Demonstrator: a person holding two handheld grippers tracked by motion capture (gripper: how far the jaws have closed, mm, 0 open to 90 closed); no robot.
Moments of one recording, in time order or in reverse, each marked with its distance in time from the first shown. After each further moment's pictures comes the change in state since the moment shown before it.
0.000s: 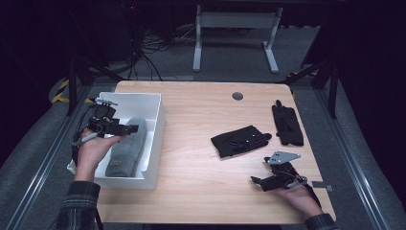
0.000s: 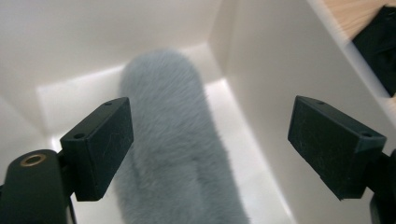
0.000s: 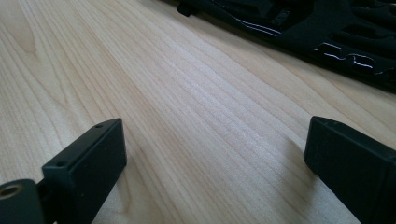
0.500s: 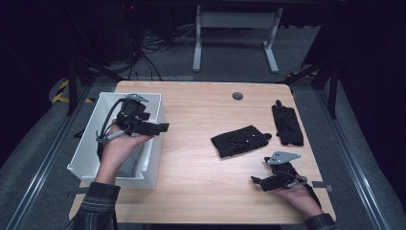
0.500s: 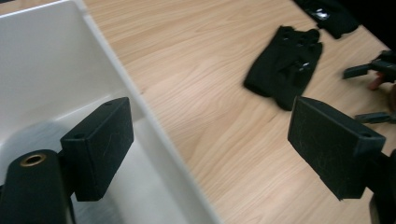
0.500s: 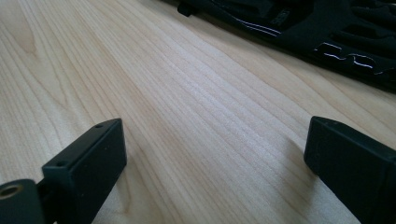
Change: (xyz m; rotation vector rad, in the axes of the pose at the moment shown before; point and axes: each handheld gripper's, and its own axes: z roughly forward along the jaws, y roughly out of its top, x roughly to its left) left arm -0.090 0.029 0.005 -0.047 -0.141 0.130; right arm 0.000 0.000 0.000 0.001 0.000 0.000
